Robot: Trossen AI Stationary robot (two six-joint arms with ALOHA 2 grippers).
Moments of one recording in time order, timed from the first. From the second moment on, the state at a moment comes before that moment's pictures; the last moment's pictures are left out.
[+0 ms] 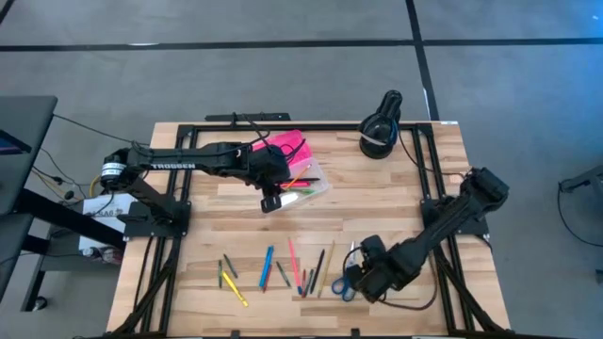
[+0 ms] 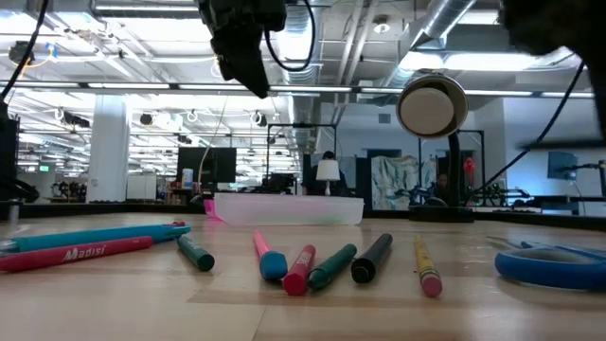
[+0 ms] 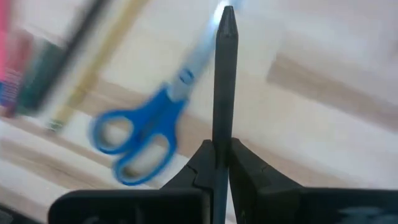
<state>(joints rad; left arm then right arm) 0.12 1.53 1.35 -0.82 -0.01 -0.08 0.69 1.70 1.21 -0.98 0.16 1.83</state>
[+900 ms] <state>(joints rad) 0.11 1.26 1.35 -0.99 -0.20 -0.22 0.17 1.52 1.21 -0.77 0.26 0.70</state>
